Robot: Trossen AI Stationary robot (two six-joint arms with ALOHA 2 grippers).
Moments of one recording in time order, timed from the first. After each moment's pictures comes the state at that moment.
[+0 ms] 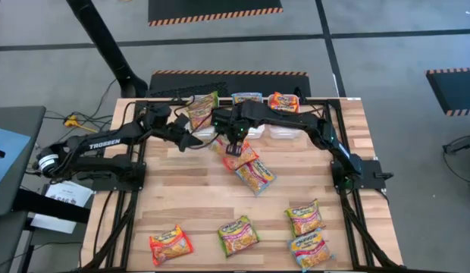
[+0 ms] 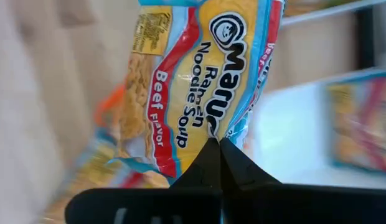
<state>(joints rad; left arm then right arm) 0.63 1.05 0.51 0.09 0.59 -0.54 -0.20 2.25 2.31 -1.36 0.14 -0.01</state>
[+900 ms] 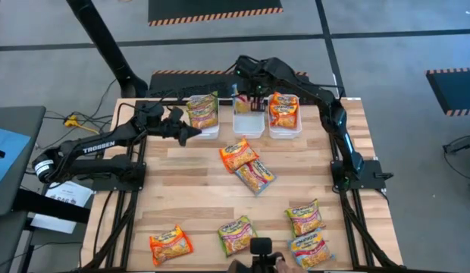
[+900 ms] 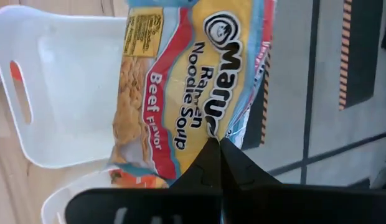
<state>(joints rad) 0.63 0.97 0.51 0.13 0.40 -0.54 -0.53 2.18 2.33 -1.35 0.30 -0.55</state>
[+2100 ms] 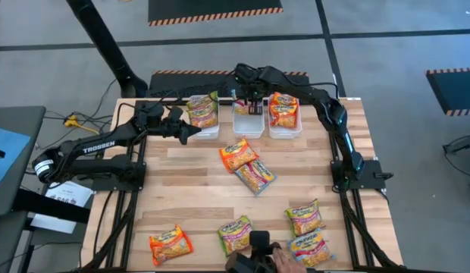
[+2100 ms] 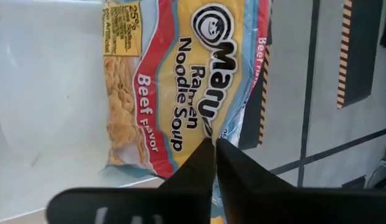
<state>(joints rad) 0.63 0.97 0.51 0.13 0.35 -0.54 -0.56 2.18 2.10 -1.12 0.33 -0.58</state>
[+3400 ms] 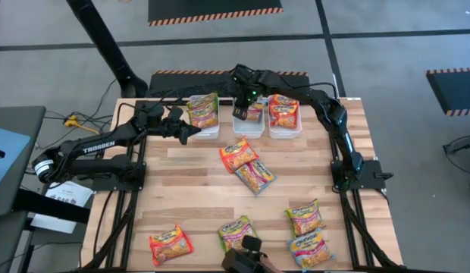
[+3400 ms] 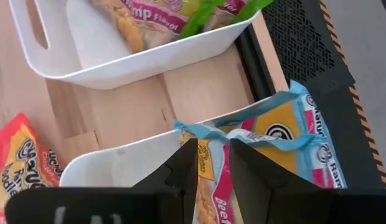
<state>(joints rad) 0.63 0.97 0.51 0.13 0.35 -0.54 -0.56 2.18 2.02 -0.88 -0.06 -0.24</state>
